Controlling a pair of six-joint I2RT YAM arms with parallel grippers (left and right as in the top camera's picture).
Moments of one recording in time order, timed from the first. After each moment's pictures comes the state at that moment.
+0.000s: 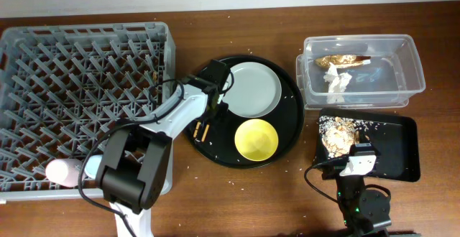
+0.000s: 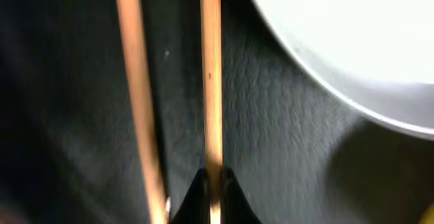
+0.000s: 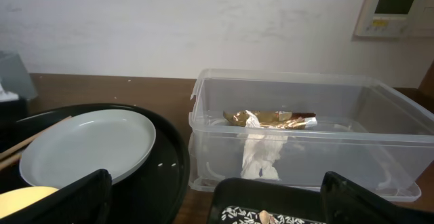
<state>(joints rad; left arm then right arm) -0.46 2.03 1.42 -0.80 -0.05 -0.11 0.18 0.01 0.01 -0.06 0.17 -0.01</state>
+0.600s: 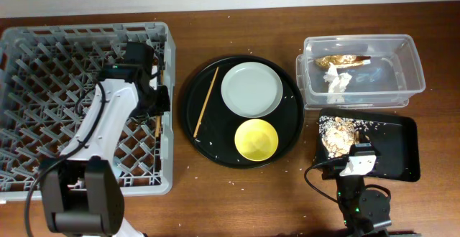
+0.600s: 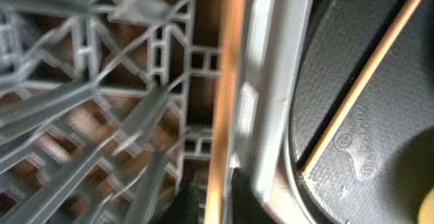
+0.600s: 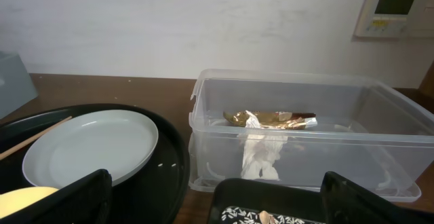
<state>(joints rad) -0.09 1.79 1.40 -1.01 0.01 -0.21 0.18 0.01 0.01 -0.06 0.17 -0.01</state>
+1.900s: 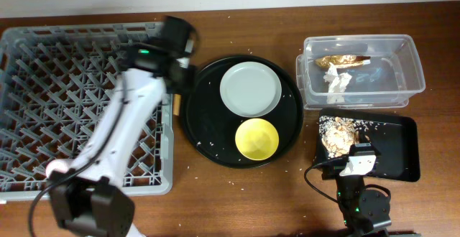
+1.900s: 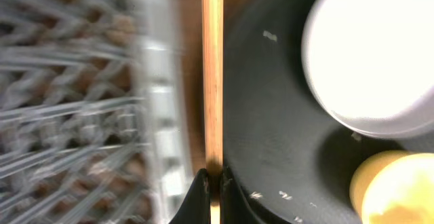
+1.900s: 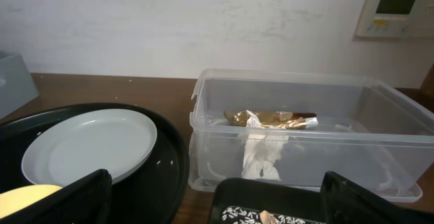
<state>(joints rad) -0.33 1.80 1.69 -1.12 -0.12 -0.19 0.18 0.01 0.01 -0.06 0.17 -0.01</state>
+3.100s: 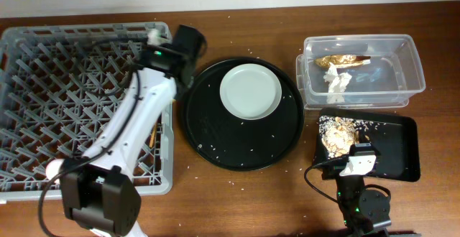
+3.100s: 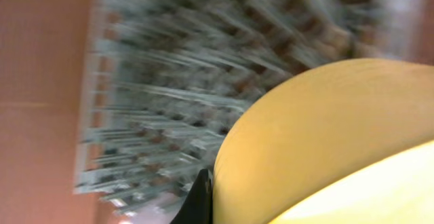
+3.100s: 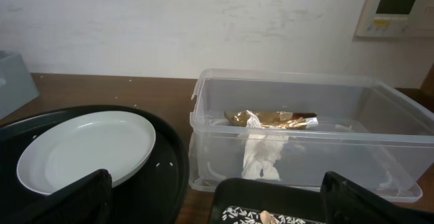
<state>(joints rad) -0.35 1.83 1.67 -1.18 -0.85 -0.28 0.18 0.01 0.01 -0.06 0.17 -0.01</state>
